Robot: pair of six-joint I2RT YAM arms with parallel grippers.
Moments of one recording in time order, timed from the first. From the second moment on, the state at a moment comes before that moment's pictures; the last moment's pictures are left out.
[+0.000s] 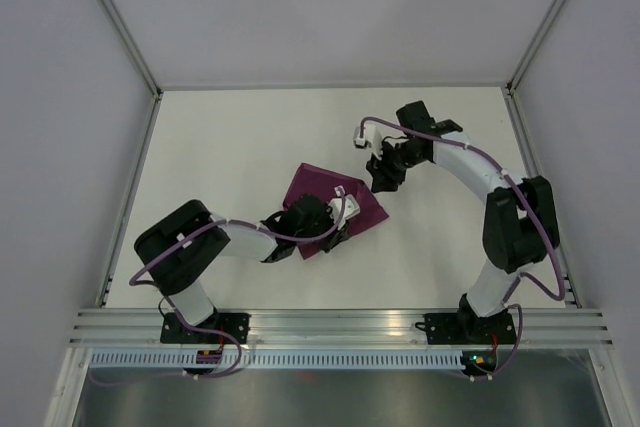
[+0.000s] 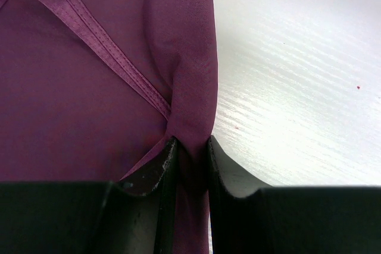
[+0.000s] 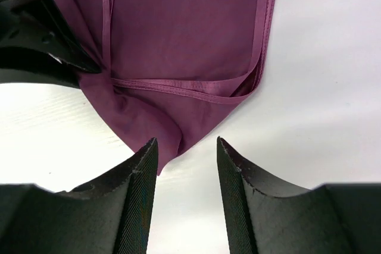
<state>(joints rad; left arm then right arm) -0.89 1.69 0.62 0.52 0.19 0.09 0.33 1.81 1.42 -0.82 -0.65 -0.81</state>
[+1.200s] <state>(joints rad) -0.77 1.83 0.66 0.64 0.59 -0.27 0.62 1.29 0.61 -0.27 -0.53 -1.12</state>
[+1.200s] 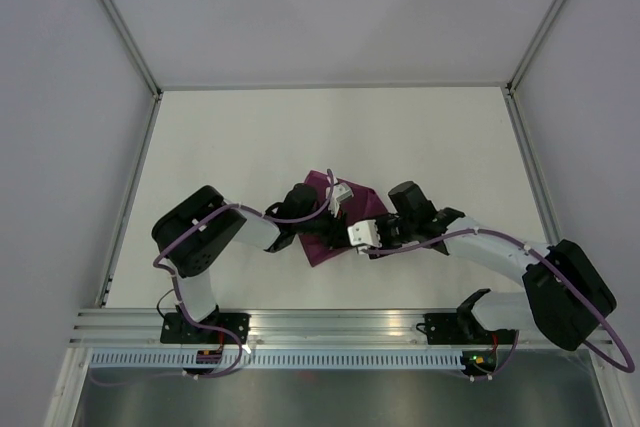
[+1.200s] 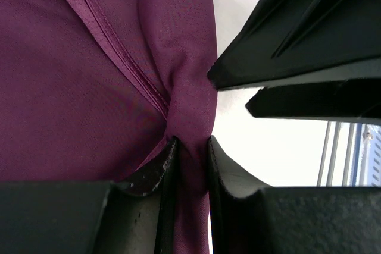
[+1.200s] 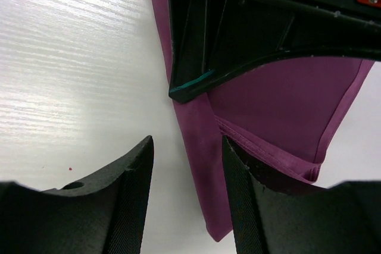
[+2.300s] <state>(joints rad) -0.75 1.81 0.65 0.58 0.64 -0.29 0.70 1.46 0.63 -0.16 -0.41 -1.17</state>
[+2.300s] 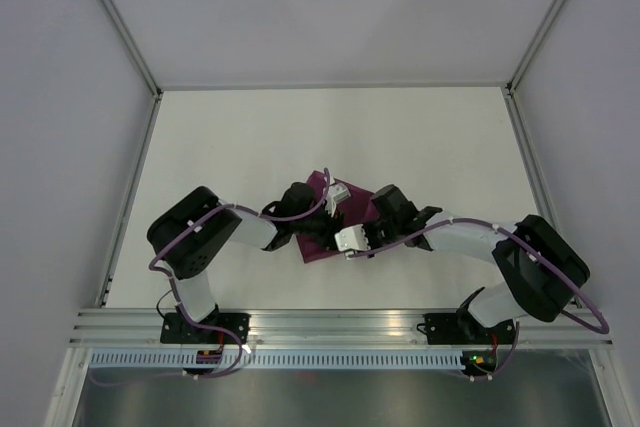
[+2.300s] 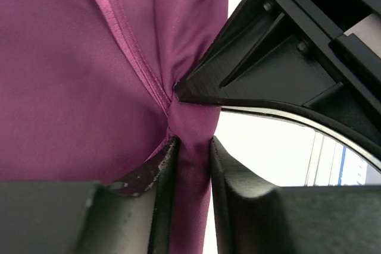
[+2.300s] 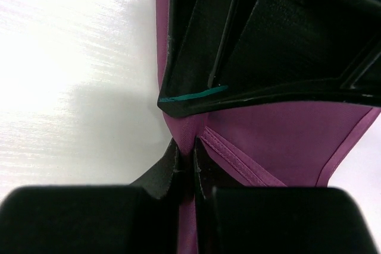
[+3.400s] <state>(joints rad) -0.71 1.16 0.28 0.70 -0.08 -0.30 0.53 1.93 1.26 -0.79 -0.61 -1.18</state>
